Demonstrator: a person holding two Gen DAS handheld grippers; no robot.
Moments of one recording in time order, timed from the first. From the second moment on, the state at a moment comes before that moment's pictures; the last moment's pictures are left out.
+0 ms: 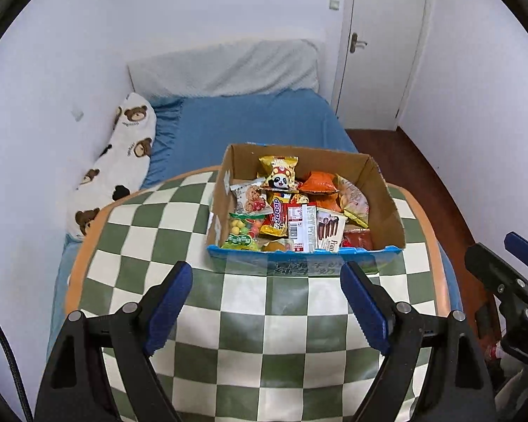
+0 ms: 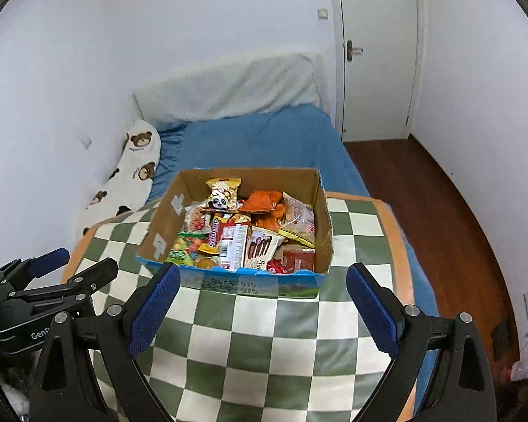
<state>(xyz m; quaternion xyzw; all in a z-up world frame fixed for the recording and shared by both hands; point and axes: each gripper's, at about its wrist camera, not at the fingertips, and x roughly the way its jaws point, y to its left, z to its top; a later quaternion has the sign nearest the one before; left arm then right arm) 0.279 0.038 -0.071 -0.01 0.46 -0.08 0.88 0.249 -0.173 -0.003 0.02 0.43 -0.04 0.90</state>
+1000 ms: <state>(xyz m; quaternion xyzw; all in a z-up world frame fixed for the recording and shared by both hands) 0.223 0.048 -0.039 -0.01 0.43 -0.06 0.90 0.176 -0.152 0.028 0.00 0.40 -0.06 0.91</state>
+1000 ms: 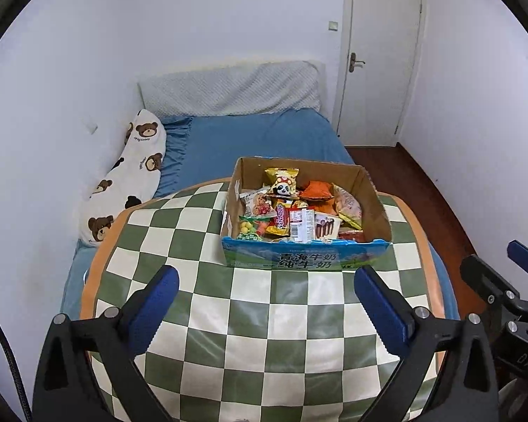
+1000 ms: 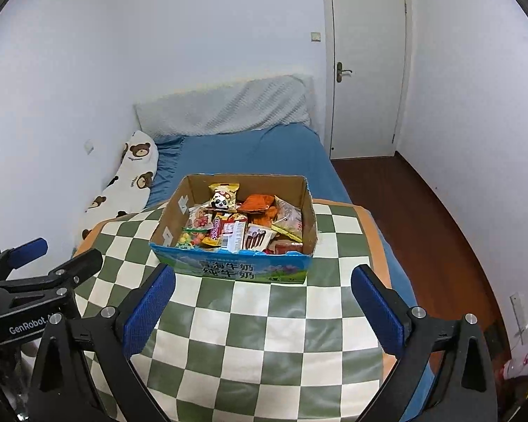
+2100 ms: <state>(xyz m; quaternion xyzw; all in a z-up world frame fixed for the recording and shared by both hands) 0.339 0.022 -0.128 0.01 0.50 -0.04 0.86 0.302 -0.191 -0.069 0.00 0.46 -0.10 0.88</state>
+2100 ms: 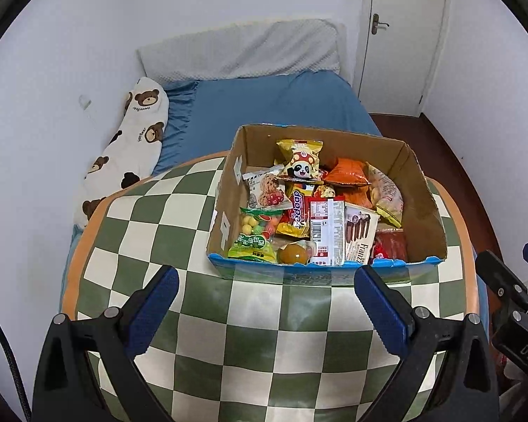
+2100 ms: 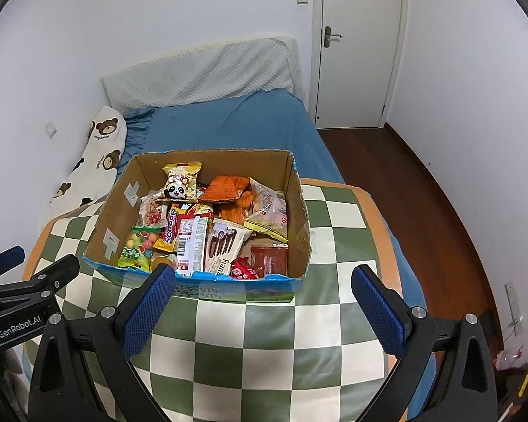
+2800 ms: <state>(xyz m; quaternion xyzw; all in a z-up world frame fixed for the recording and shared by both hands) 0.343 0.020 -0.131 0.01 0.50 -0.05 0.86 0.306 -0.190 -0.070 0.00 0.47 -0.10 0.88</state>
